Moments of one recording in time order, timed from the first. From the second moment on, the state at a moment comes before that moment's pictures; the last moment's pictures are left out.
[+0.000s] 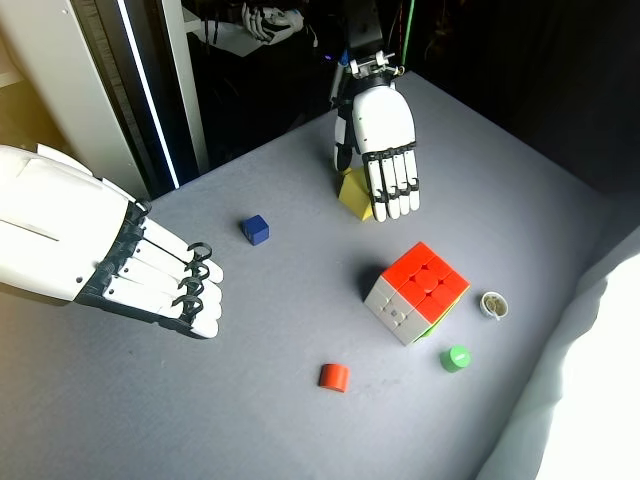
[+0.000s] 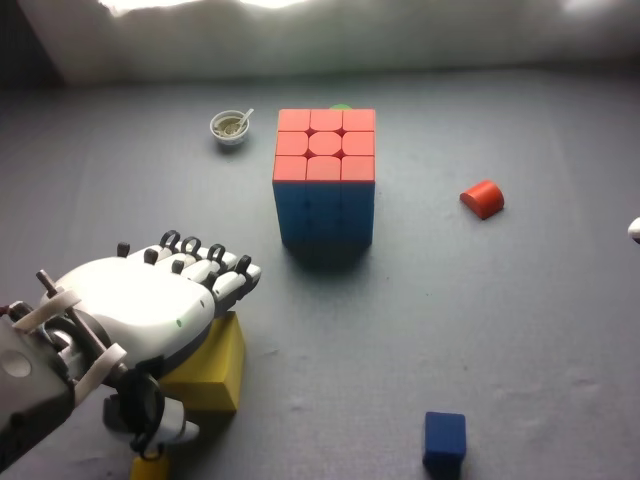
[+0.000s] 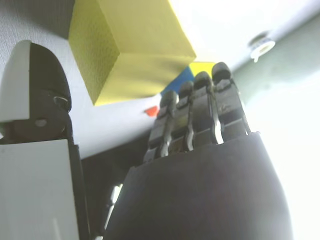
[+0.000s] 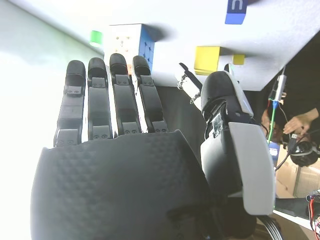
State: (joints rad) left arm 0.45 -0.89 0.63 -1.22 -0.64 2.12; right arm -0.15 -0.34 0.72 1.48 -0.32 -2.68
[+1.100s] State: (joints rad) left arm 0.44 -0.93 0.66 -1.28 -0.66 2.17; right arm -0.15 -0.34 0.71 1.48 -0.32 -2.68
